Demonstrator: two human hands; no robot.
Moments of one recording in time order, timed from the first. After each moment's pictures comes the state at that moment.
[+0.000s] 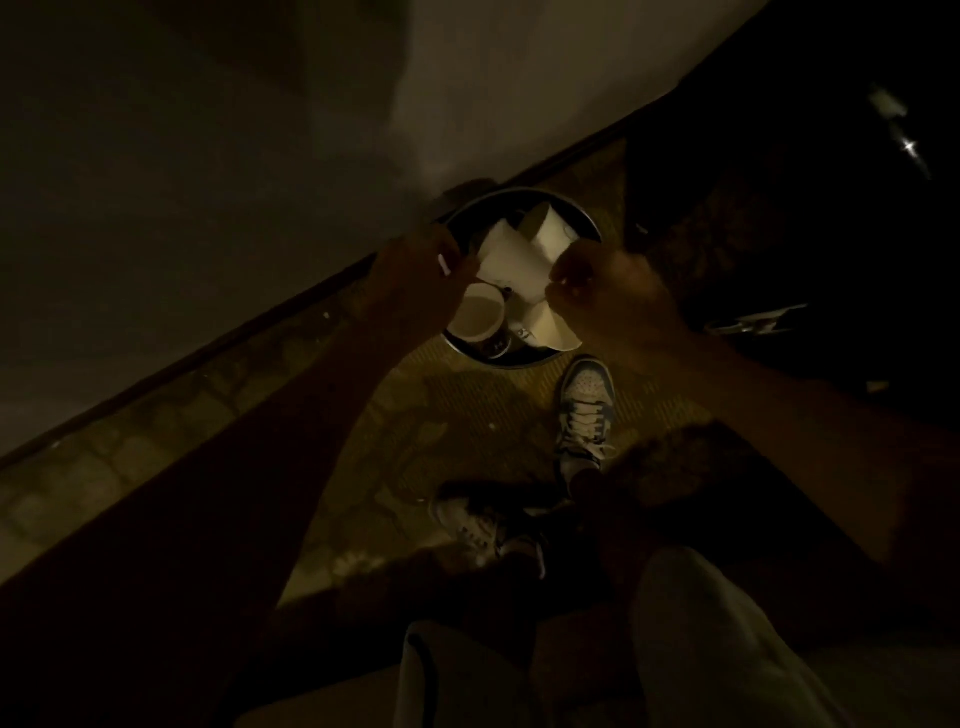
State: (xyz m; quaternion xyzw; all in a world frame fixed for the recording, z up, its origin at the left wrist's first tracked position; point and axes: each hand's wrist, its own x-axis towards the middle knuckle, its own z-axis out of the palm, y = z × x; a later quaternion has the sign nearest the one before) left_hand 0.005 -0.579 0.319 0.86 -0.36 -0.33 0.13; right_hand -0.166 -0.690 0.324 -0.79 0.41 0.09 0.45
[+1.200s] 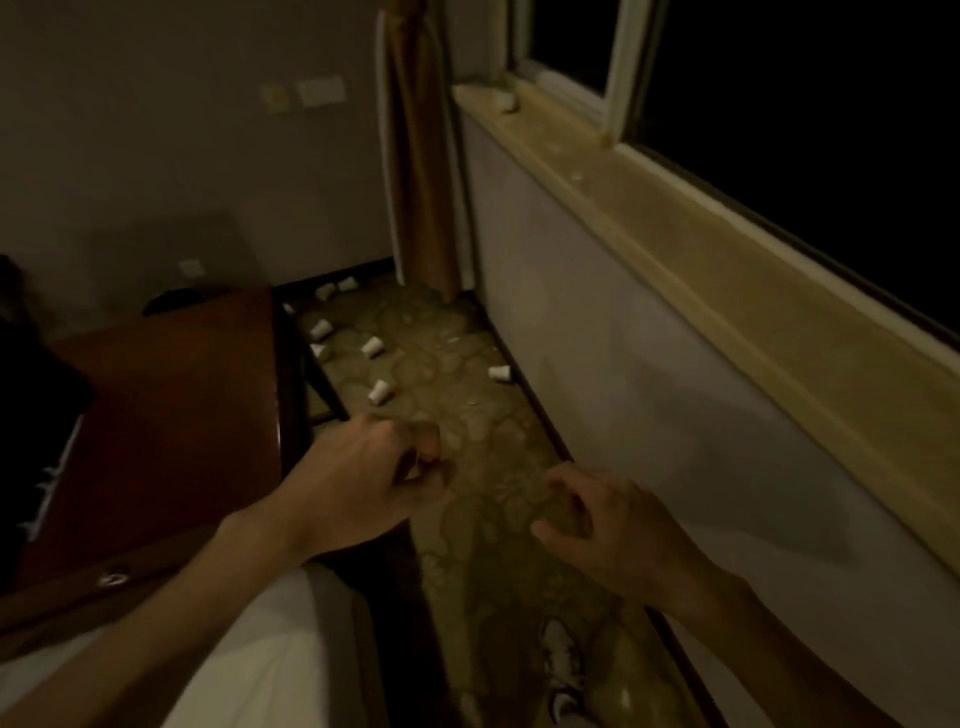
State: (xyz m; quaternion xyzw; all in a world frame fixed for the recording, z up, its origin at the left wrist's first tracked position) left_hand -0.042 0.180 0.965 0.98 0.12 0.02 0.18; right_hand 0.108 -0.032 0.894 -0.83 -0.48 0.16 0.24
